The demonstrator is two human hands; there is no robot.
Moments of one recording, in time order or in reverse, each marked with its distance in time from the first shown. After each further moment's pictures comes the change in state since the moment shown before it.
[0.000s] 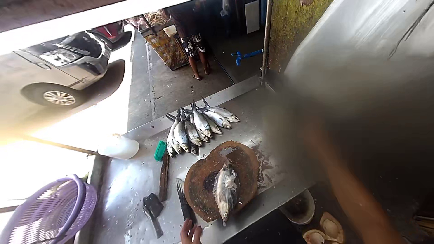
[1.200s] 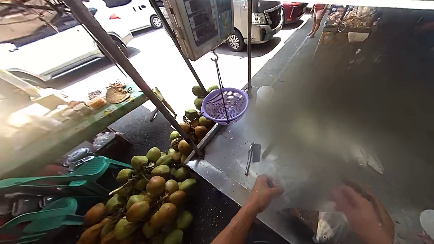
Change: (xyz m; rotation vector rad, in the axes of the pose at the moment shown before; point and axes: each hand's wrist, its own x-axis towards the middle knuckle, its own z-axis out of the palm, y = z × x) left_hand 0.056 0.078 -0.168 -0.564 -0.191 0.051; right_hand -0.257 -0.379 0.094 0.468 -0.647 -0.650
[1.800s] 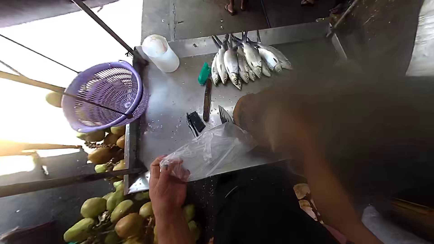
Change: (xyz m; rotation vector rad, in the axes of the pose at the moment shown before) left_hand -0.023 0.031 -0.095 -0.136 0.105 0.079; right_hand -0.018 0.105 0.016 -0.276 0.325 0.553
